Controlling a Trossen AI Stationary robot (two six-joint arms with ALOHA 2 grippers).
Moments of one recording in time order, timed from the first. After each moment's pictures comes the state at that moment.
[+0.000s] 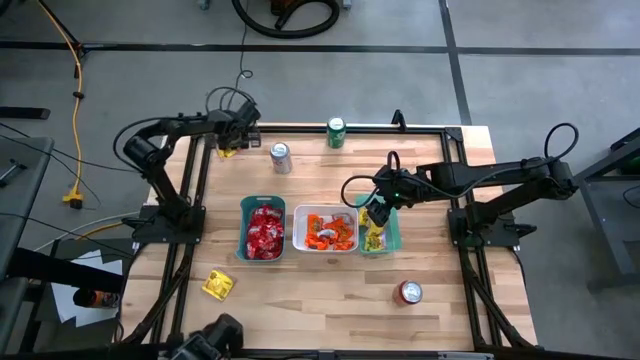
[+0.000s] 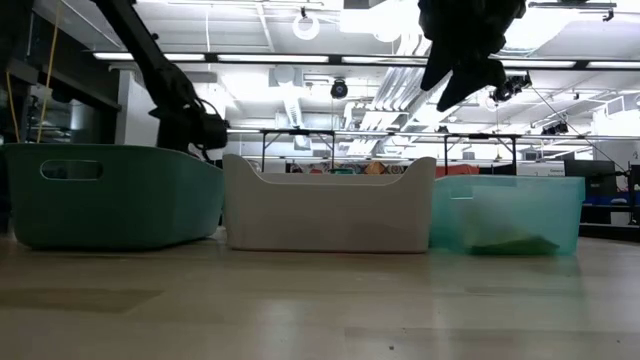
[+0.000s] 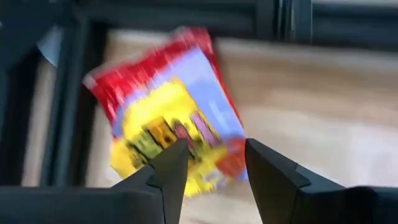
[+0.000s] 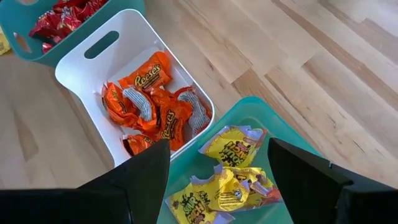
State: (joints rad) left arm 0.97 1.74 0.96 -0.62 -0.40 -0.69; right arm 0.03 1.28 1.08 -0.77 0.19 0.66
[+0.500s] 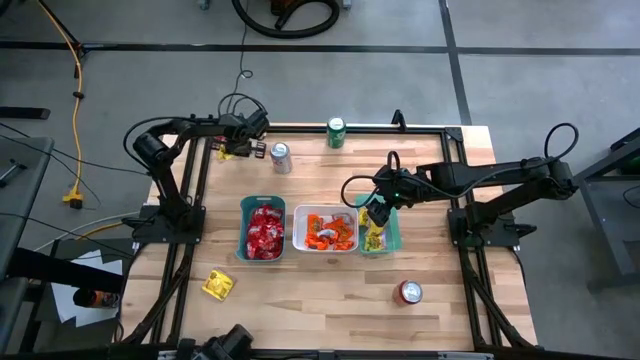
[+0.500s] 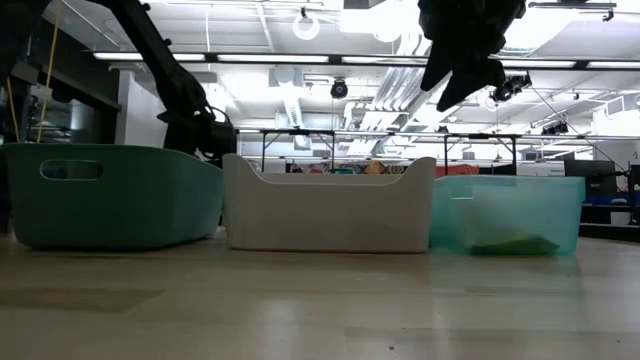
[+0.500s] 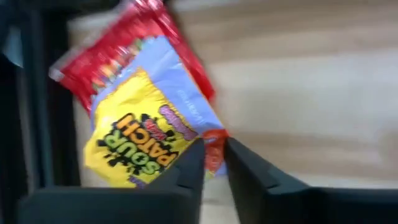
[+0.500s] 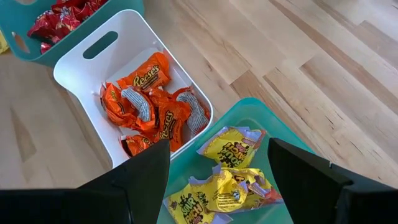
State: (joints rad) left arm 0.87 1.82 0.97 -0.69 -0.40 -0.60; right arm 0.03 1.28 1.08 -0.77 0.19 0.65
